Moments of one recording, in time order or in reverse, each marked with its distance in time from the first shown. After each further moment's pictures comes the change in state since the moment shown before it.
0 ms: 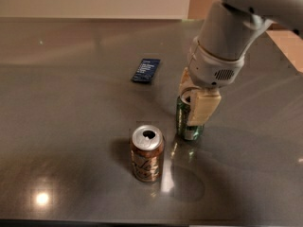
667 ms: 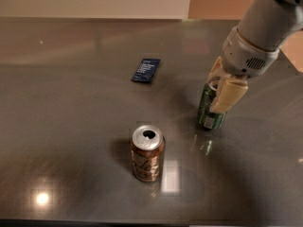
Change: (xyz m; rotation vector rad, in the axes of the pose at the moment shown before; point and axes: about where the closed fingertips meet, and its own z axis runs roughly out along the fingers) arm 0.066 -0.019 -0.015 0.039 -0.055 0.231
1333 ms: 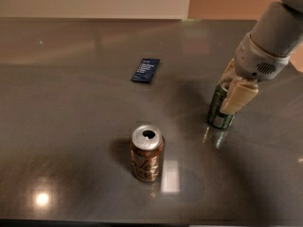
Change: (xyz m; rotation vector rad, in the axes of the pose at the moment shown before) arm 0.039 -0.011 0.011 0.011 0.016 0.098
